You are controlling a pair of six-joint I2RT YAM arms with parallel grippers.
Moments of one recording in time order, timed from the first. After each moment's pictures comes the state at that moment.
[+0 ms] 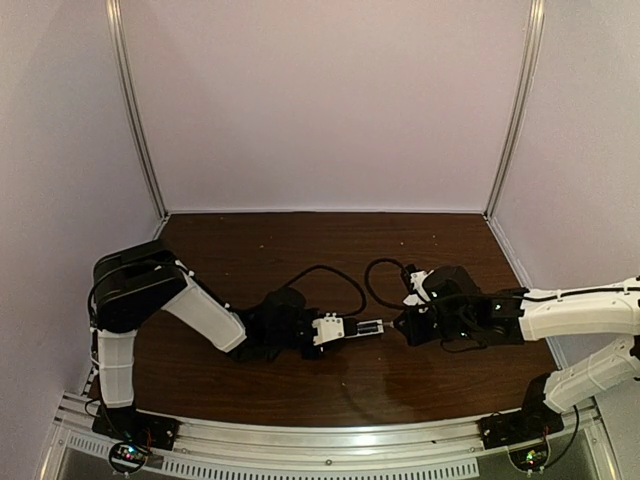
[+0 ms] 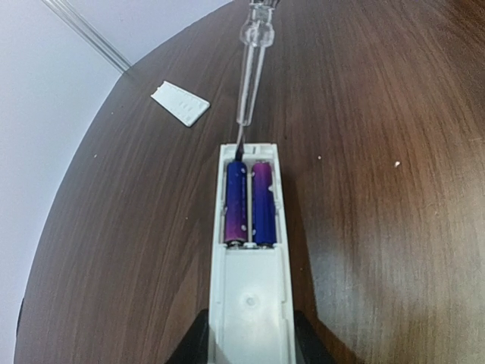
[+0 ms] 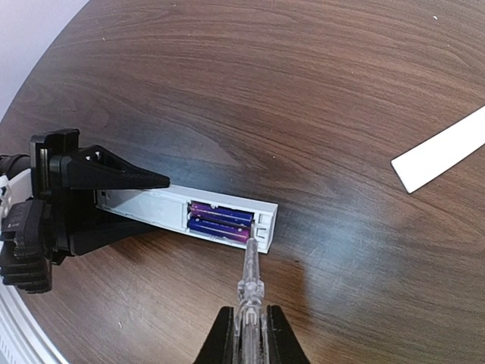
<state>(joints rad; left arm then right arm) -1.01 2.05 0.86 0.72 0.12 0.65 0.92 1.24 0.63 -0.15 0.15 0.53</state>
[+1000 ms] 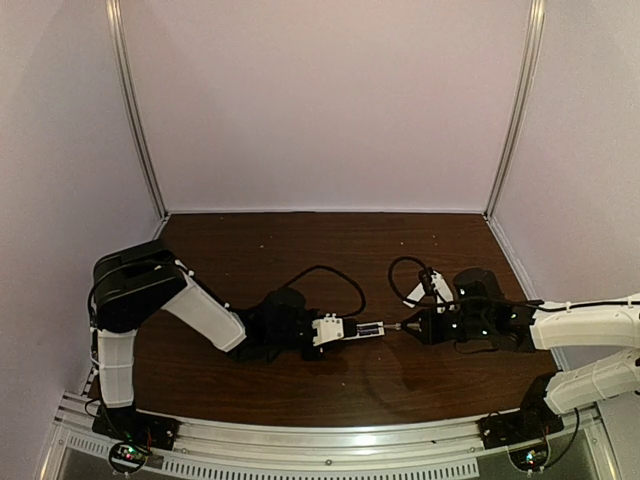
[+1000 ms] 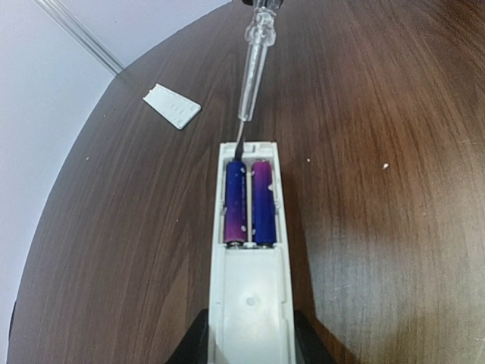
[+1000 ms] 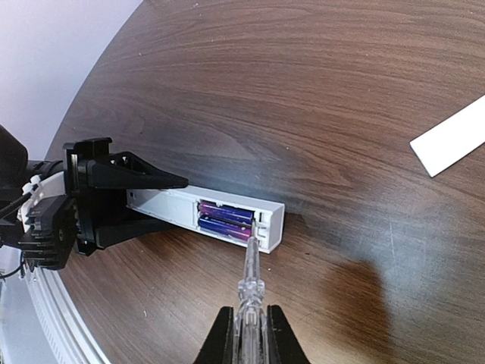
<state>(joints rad) -1.01 2.05 0.86 0.71 0.15 0.64 0.74 1.15 0.44 0.08 -0.16 0.54</state>
